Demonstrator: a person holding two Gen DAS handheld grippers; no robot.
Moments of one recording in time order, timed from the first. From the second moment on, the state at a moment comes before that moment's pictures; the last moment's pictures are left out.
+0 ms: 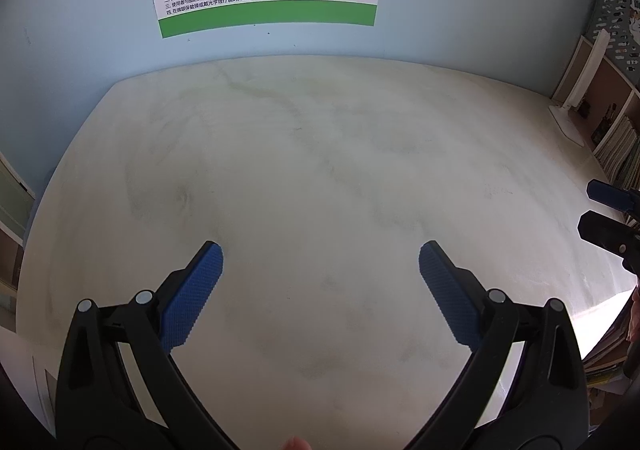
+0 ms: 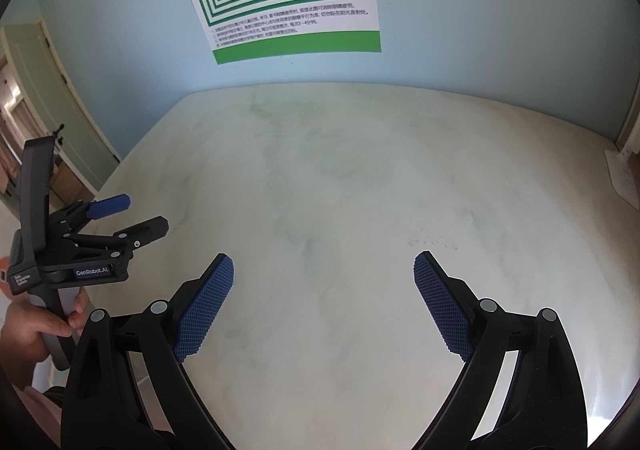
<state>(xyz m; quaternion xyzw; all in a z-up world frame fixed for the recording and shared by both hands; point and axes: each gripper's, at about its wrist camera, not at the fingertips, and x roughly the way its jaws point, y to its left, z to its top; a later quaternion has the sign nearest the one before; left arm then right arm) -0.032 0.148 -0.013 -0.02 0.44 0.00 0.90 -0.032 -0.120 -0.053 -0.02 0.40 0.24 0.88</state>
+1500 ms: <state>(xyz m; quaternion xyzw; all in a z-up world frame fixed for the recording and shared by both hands) -0.033 0.147 -0.003 0.01 0.41 0.00 0.91 -0.026 -0.120 -0.060 -0.02 0.41 0.23 0.88</state>
